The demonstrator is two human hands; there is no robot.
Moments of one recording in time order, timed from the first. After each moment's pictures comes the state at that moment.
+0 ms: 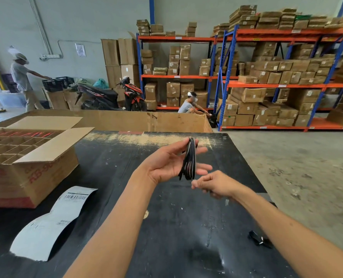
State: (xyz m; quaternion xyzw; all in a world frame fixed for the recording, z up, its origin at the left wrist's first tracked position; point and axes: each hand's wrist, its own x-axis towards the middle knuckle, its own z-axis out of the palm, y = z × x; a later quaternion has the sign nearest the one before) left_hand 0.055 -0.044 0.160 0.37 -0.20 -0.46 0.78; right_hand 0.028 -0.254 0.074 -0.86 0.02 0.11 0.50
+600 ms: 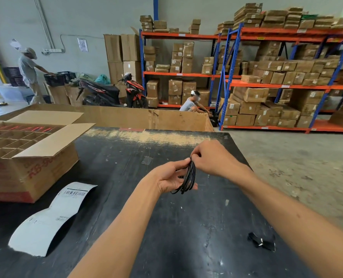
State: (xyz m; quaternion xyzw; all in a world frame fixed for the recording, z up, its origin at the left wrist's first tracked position) left_hand 0.077 -0.057 0.104 0.50 -0.02 -0.41 0.76; right_hand 0.029 -0.203 0.169 -0.98 -0.04 -0.09 0.16
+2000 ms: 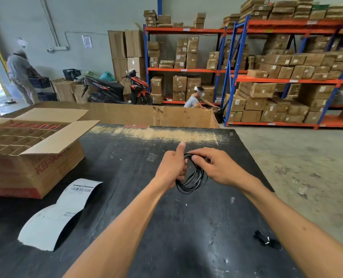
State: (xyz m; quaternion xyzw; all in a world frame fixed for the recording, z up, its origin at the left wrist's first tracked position) left_hand 0.072 -0.063 0.108 0.69 -0.06 -0.09 0.71; right_hand 0.030 -0.224 0.123 -0.93 -0.15 -0.12 0.31
